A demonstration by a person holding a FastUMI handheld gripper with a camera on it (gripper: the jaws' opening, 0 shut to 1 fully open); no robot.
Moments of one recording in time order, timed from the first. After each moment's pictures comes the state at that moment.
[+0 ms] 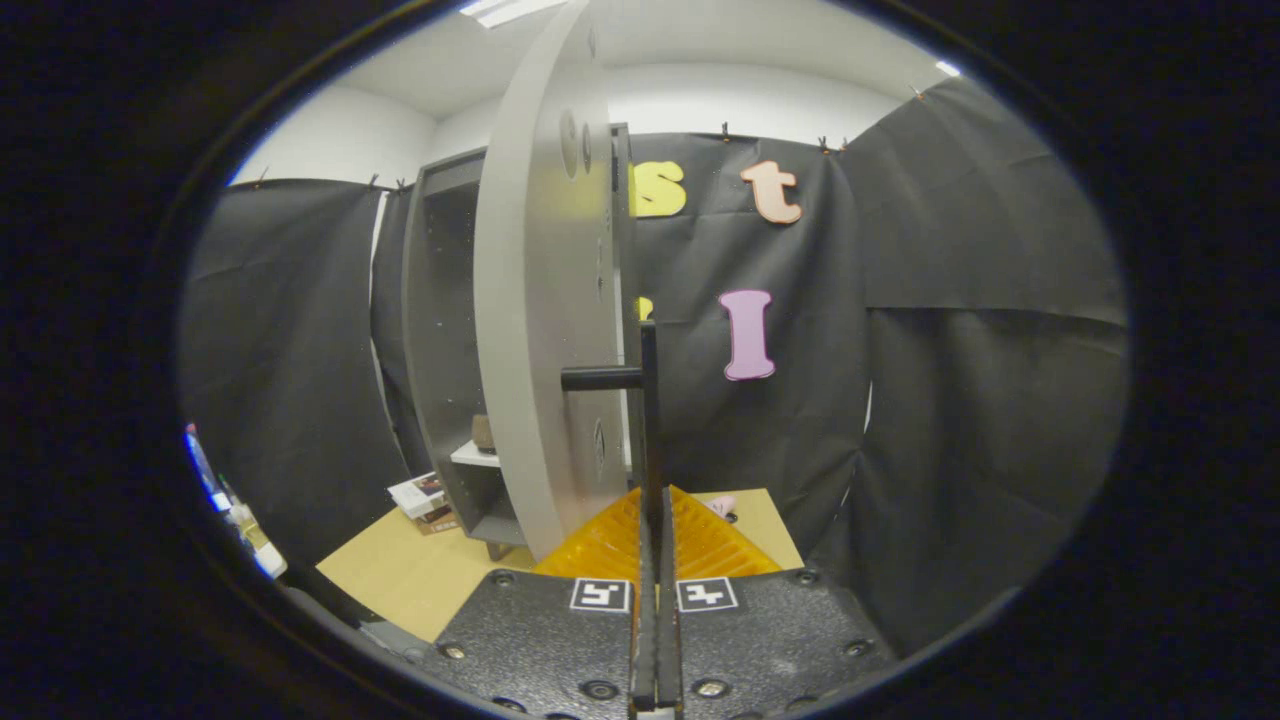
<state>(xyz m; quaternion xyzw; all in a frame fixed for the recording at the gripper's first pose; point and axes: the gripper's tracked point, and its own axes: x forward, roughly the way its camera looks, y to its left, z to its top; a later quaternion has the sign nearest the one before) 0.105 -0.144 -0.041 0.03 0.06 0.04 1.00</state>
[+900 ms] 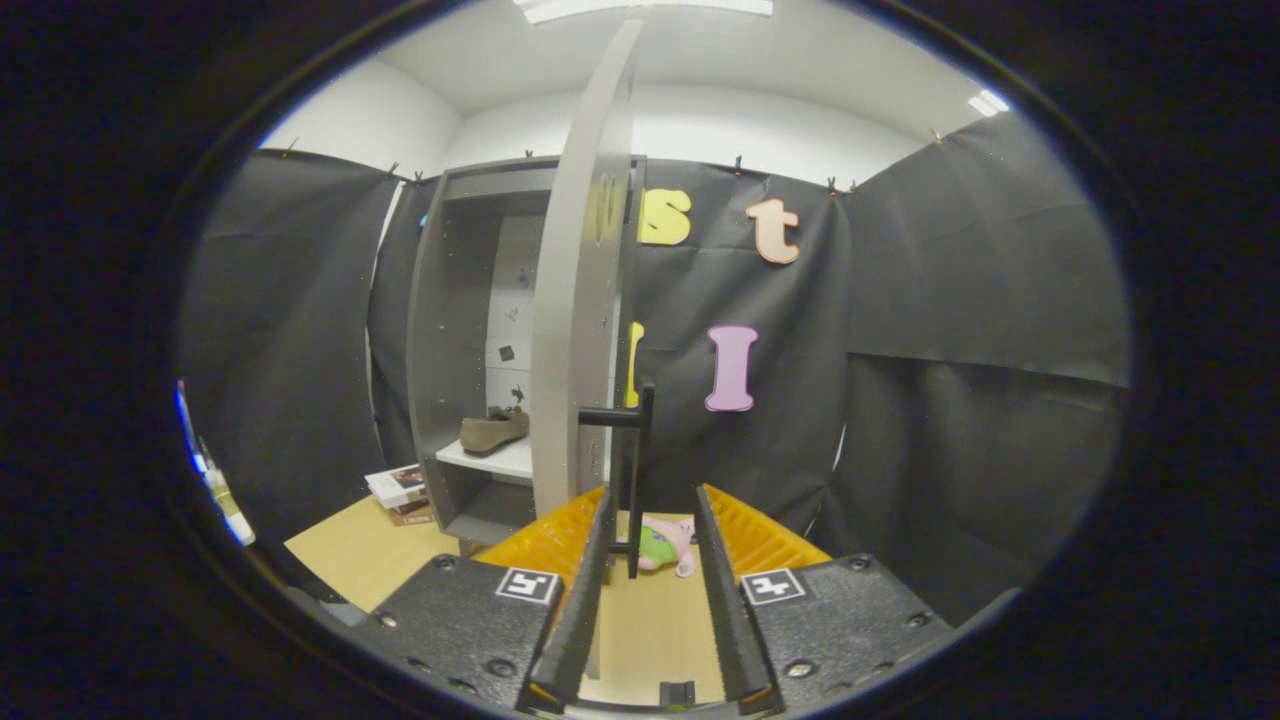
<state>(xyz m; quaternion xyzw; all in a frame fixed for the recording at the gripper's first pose) 0.057 -0.151 -0.015 -0.01 0.02 0.00 1.00</state>
